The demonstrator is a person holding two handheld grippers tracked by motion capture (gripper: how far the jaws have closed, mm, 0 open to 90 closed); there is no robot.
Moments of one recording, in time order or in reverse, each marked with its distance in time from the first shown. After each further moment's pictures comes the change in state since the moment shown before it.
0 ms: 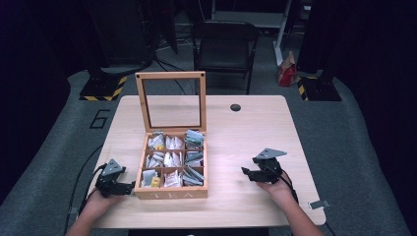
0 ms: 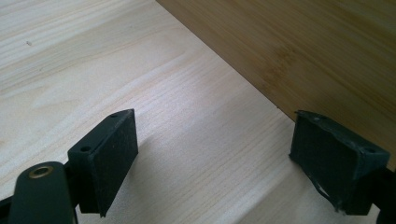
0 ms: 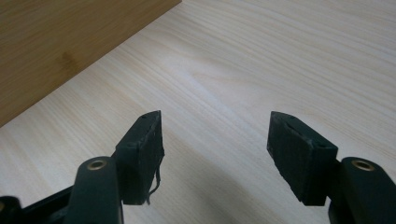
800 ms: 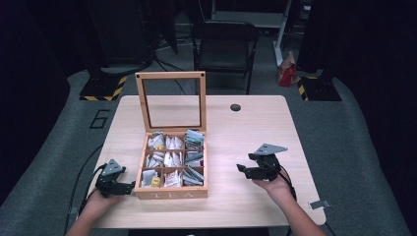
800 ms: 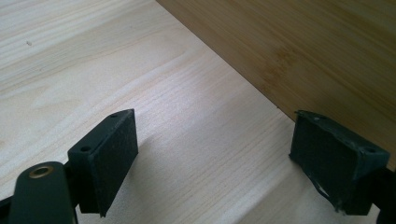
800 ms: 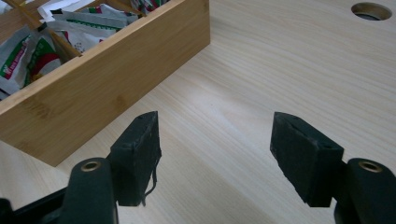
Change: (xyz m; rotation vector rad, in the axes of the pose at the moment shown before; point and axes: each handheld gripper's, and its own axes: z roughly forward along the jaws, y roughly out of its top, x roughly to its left) left arm 0.000 0.000 0.000 -0.001 0.000 0.000; right arm 0.017 0.027 -0.019 -0.060 0.062 -0.003
